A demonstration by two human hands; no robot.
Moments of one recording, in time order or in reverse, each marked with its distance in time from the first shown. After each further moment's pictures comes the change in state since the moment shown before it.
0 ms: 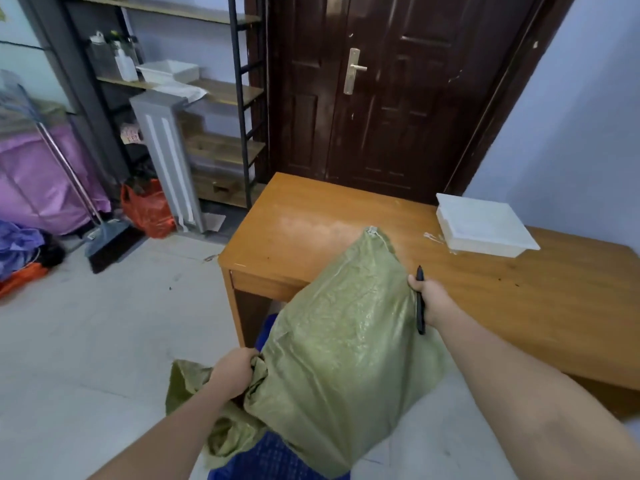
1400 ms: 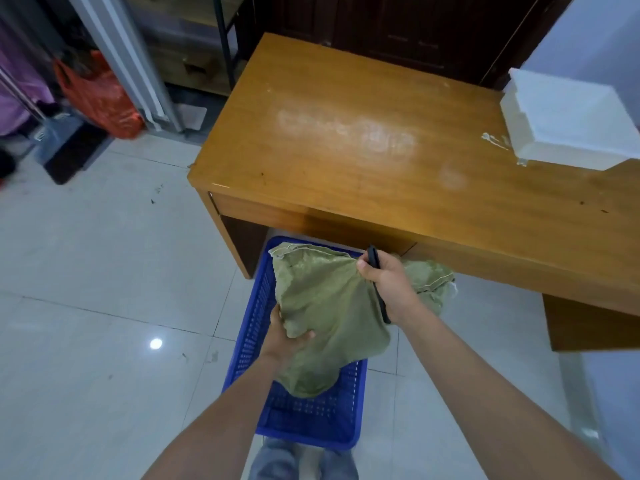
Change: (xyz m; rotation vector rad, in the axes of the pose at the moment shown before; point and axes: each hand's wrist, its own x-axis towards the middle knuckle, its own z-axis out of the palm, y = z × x) left_hand 0.126 -0.024 0.158 -0.921 -0.196 -0.283; right_hand 0.058 0.105 0.128 -0.168 -0.279 -0.121
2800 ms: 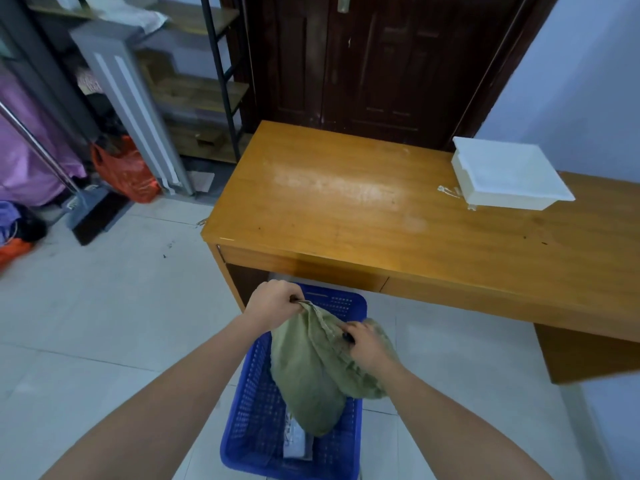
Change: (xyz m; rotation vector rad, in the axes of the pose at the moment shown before) left_hand -0.086 0.181 -0.034 0.990 0.080 0.660; right_hand -0.039 0.048 -0.019 -0.937 -0.121 -0.090
